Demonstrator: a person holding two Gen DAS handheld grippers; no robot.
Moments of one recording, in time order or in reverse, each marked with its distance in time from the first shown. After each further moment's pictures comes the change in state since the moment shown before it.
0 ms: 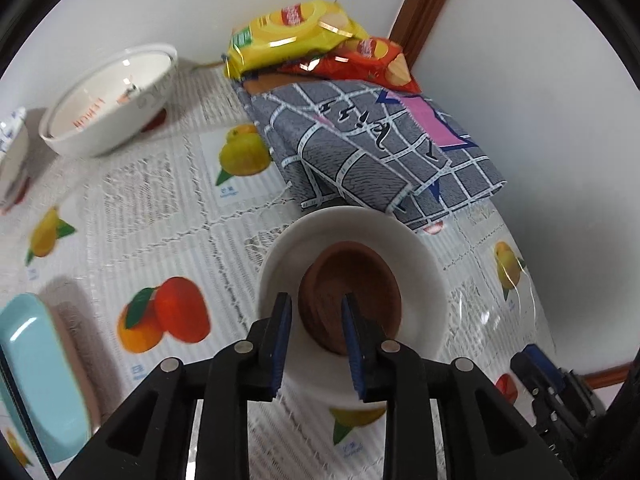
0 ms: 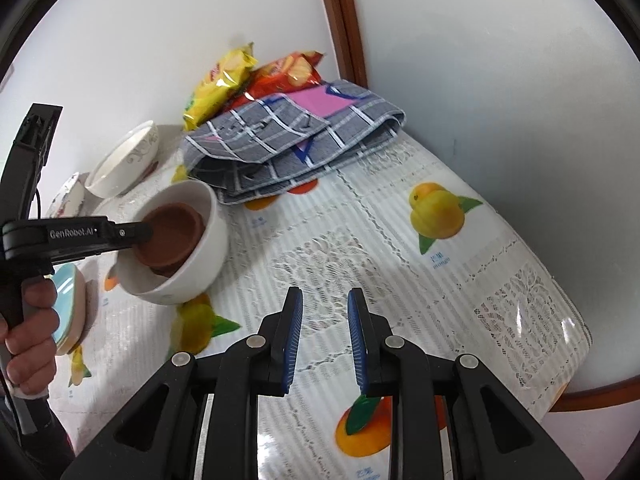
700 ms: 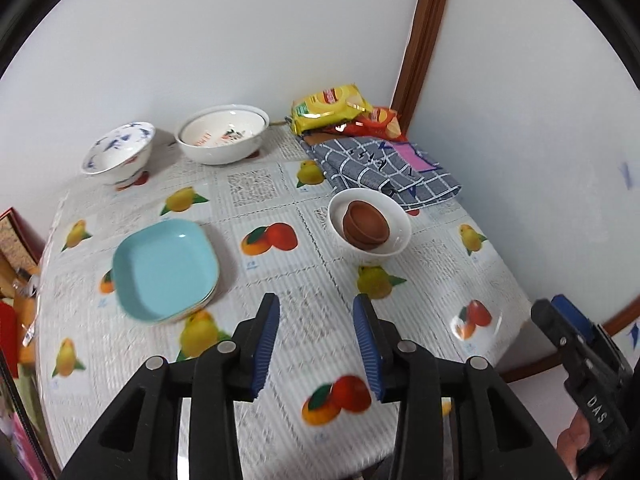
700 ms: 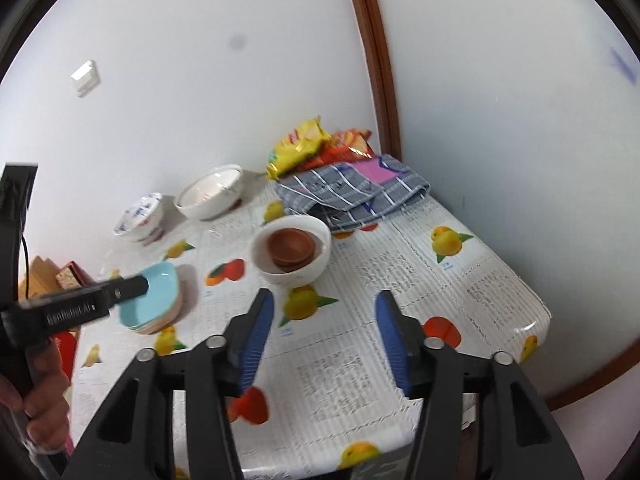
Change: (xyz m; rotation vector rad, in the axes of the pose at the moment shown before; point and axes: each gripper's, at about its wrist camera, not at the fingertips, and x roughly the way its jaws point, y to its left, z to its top) left arm -0.192 0.021 -0.138 -0.024 -0.233 0.092; right arm -0.168 0.062 -0.060 -0.060 -0.221 0.086
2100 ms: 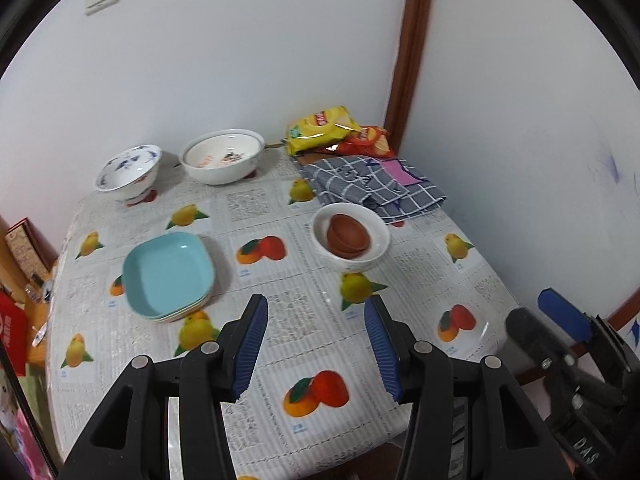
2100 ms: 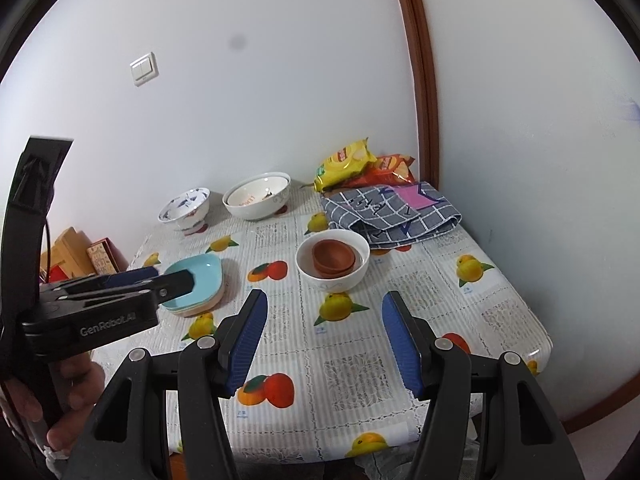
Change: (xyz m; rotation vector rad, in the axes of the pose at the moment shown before) left arm -0.025 -0.043 -0.009 0.026 -0.065 0.033; right arm -0.040 0.018 0.004 -0.128 -0.030 0.100
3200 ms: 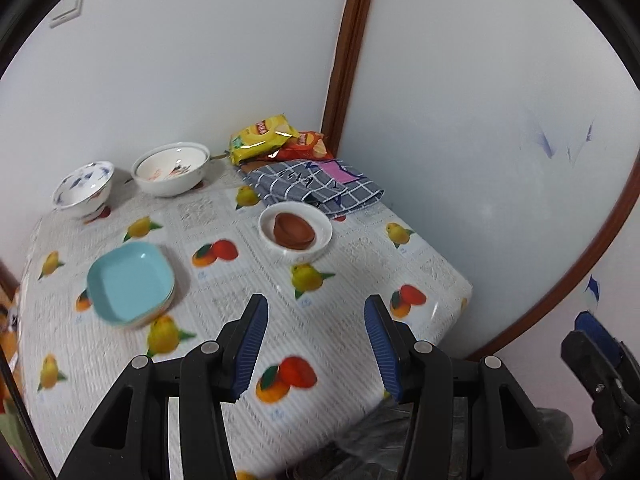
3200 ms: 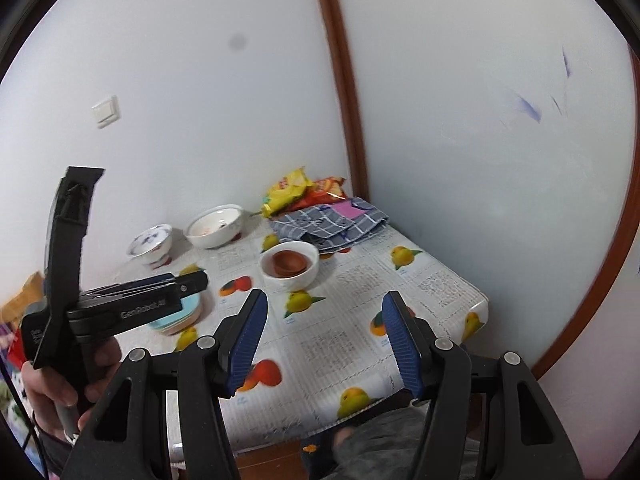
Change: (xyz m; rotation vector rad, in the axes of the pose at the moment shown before) left arm -0.038 0.008 -0.031 0.093 -0.041 -0.201; right arm -0.107 0.043 -0.047 0.127 -0.137 -0.224
